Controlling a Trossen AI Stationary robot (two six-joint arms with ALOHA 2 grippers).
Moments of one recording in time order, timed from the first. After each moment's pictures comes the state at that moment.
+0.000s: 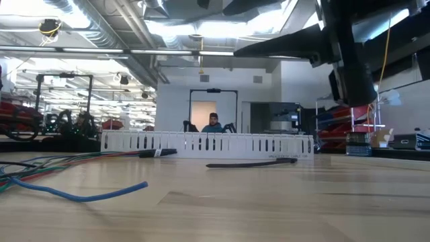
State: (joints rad) left arm -0.29 1.64 1.24 0.22 -0.49 -0.29; right arm 0.67 1.94 0.99 0.57 0.95 -1.47
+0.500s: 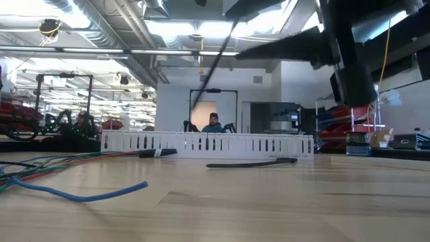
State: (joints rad) left arm -0.29 1.62 1.24 0.20 -0.50 -0.29; right arm 0.66 1.94 0.99 0.55 0.96 -1.42
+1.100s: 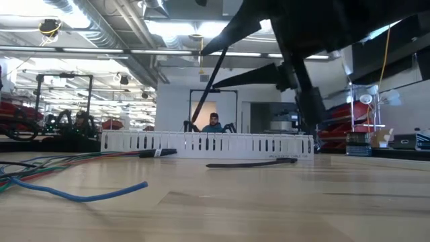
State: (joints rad) left arm -0.29 1.62 1.24 0.21 -0.50 -0.30; right arm 0.52 1.94 0.99 0.50 0.80 -1.45
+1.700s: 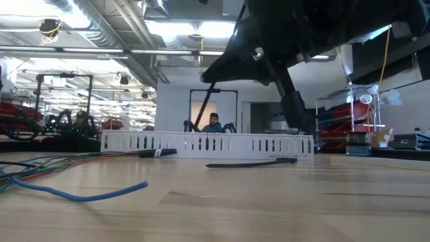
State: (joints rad) left arm -0.30 1.62 1.24 0.22 -0.47 -0.28; right arm 0.48 1.94 0.99 0.49 0.79 -1.32
